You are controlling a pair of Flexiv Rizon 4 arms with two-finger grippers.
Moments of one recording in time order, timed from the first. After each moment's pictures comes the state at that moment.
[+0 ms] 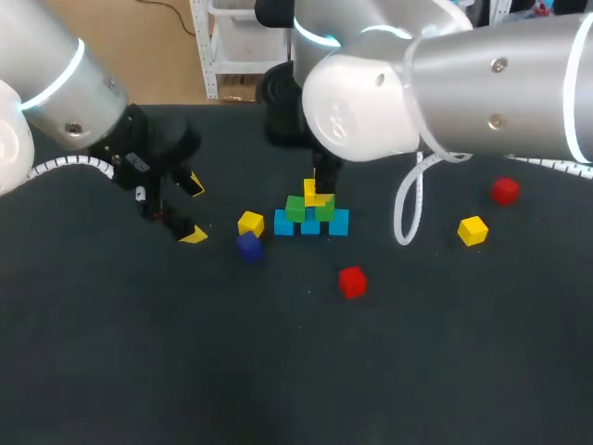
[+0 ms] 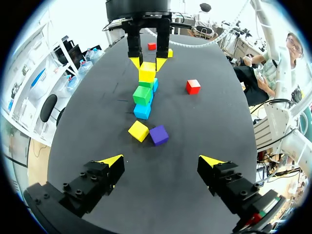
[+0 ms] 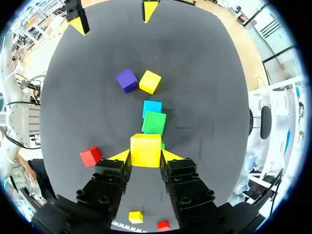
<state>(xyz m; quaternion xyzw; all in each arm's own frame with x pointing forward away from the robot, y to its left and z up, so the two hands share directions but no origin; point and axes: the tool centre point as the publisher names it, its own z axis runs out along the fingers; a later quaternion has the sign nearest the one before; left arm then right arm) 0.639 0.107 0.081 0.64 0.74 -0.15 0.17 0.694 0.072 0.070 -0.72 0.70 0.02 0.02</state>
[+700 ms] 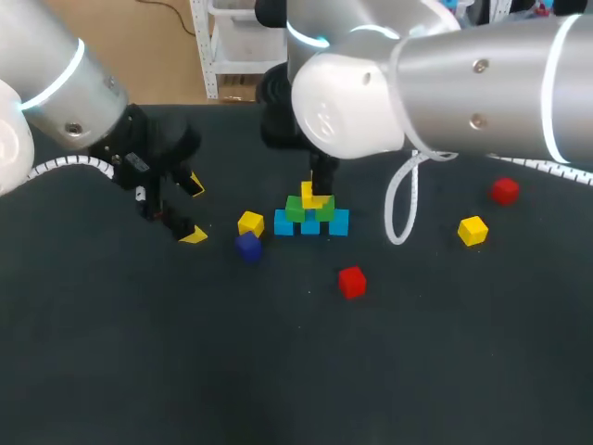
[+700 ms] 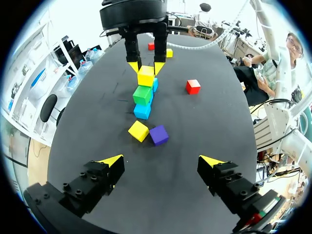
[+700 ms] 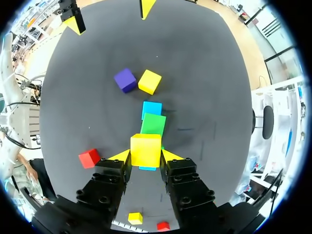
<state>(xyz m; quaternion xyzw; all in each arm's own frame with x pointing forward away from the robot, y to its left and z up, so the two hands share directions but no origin) 0.639 0.107 0.081 0.64 0.74 -0.15 0.17 0.697 0.075 0.064 -0.71 0.70 0.02 0.01</state>
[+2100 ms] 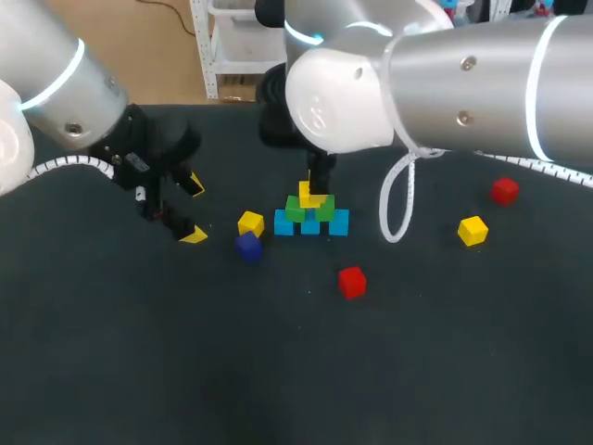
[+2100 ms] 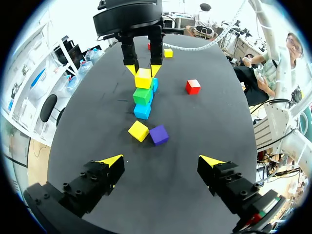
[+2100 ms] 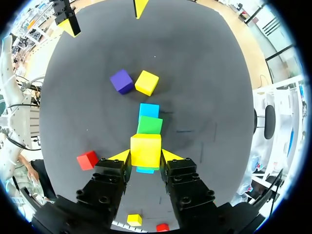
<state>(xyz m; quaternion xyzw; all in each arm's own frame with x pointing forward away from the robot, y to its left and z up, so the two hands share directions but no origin) 0.639 0.107 0.081 0.64 0.74 -0.15 0.17 0.702 0.079 0.059 -0.71 0.70 0.03 0.01</state>
